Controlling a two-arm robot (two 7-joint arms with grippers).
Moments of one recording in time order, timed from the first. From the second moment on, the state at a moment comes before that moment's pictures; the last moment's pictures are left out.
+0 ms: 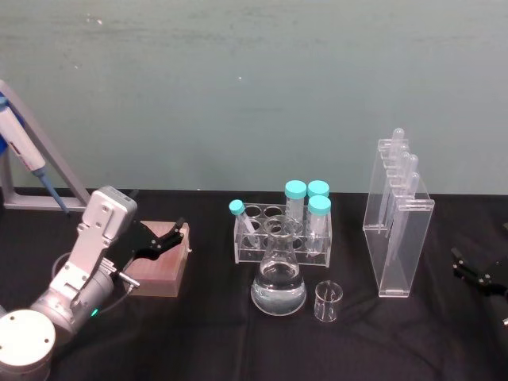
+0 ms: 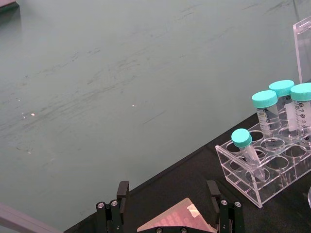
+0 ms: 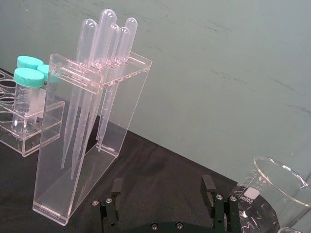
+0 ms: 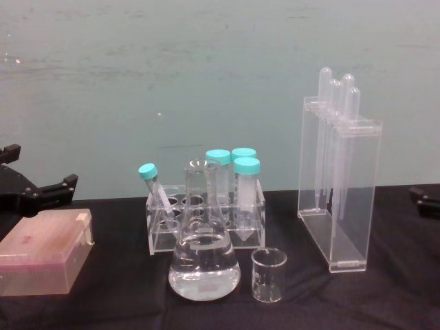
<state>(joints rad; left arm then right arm) -0.20 0.60 0.45 -1.41 -0.25 -0.12 0.03 0.20 0.60 -0.45 -1.41 0.25 -0.12 -0.03</state>
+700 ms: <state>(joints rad) -0.20 0.60 0.45 -1.41 -0.25 -0.12 0.03 0.20 0.60 -0.45 -1.41 0.25 -0.12 -0.03</state>
